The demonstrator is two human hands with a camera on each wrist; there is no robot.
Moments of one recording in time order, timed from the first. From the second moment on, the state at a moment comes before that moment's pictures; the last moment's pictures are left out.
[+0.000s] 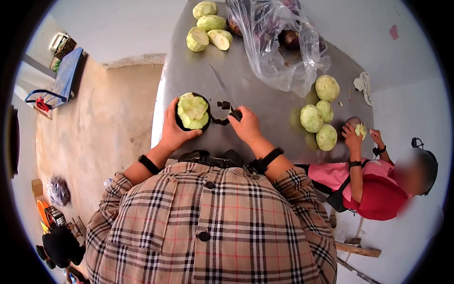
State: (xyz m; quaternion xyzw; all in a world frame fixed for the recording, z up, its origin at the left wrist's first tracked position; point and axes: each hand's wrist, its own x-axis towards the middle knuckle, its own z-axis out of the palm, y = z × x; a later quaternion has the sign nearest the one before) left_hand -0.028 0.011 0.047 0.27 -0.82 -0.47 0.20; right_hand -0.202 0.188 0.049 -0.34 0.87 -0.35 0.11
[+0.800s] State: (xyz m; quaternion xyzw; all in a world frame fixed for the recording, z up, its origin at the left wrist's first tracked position) left_hand -0.014 0.005 0.051 0.33 -0.84 -0.41 0.16; right_hand -0.164 0.223 0.059 -0.38 0.80 -0.37 0.27
